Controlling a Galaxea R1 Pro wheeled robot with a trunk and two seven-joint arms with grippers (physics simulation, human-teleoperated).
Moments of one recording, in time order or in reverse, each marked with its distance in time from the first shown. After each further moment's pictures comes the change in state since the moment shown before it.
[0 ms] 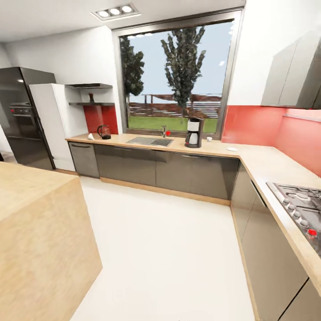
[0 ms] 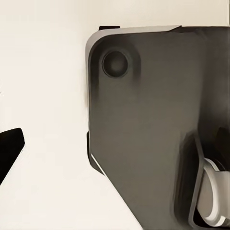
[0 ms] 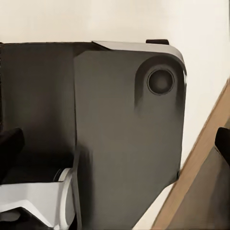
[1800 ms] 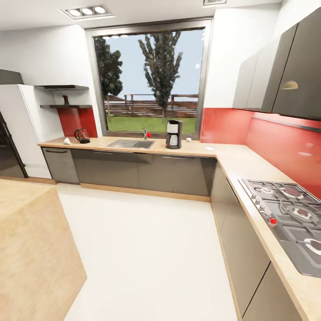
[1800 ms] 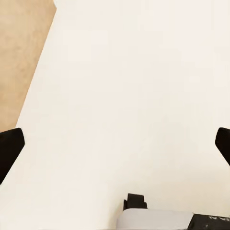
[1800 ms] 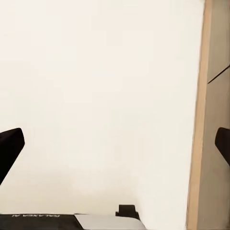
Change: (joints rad) left arm -0.261 0.081 0.022 -0.160 0.052 -0.079 0.012; right arm 0.000 -0.057 0.003 -0.520 0.008 -0.067 0.000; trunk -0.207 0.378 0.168
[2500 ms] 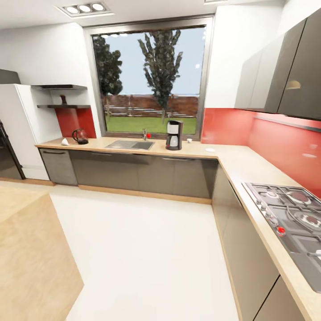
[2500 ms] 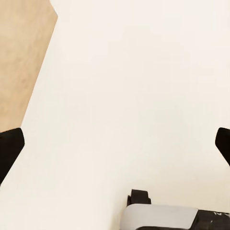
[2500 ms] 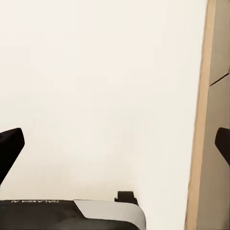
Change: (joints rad) left arm 0.005 0.011 0.000 0.011 0.002 -0.004 -0.002; right arm 0.000 -0.002 0.001 0.048 0.000 -0.004 -0.003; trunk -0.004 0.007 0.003
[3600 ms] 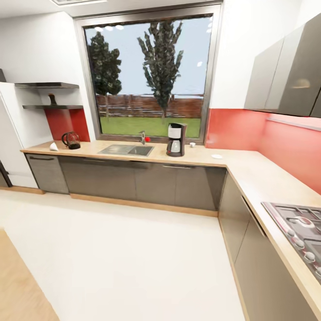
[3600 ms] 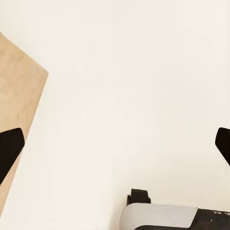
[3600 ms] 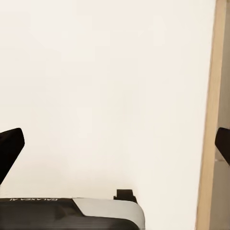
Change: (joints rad) left arm -0.001 0.000 -0.002 0.004 0.000 -0.001 -0.002; right arm 0.000 0.000 0.000 0.011 0.001 -0.005 -0.005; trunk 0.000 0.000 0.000
